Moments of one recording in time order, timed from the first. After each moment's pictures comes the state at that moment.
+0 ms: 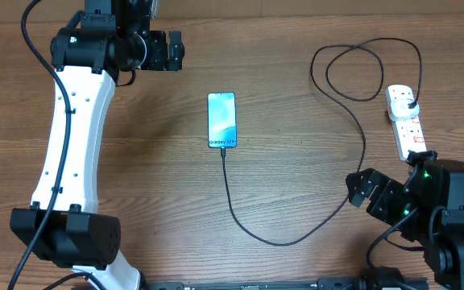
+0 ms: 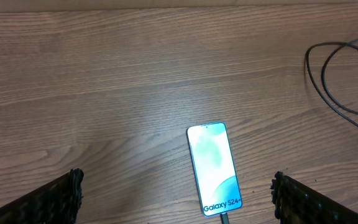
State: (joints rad) left arm -0.10 1.83 1.97 -1.05 0.20 -0.07; right arm 0.00 0.77 1.07 -1.30 -0.17 0.49
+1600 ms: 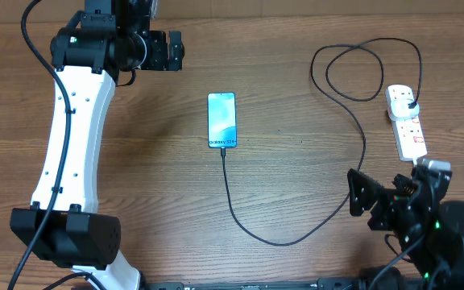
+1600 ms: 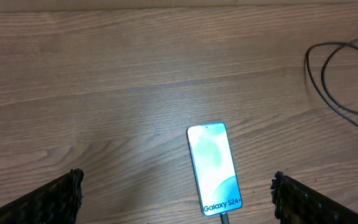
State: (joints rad) left arm -0.10 1.83 1.97 -1.05 0.20 -0.07; right arm 0.03 0.44 0.87 -0.94 -0.17 0.30
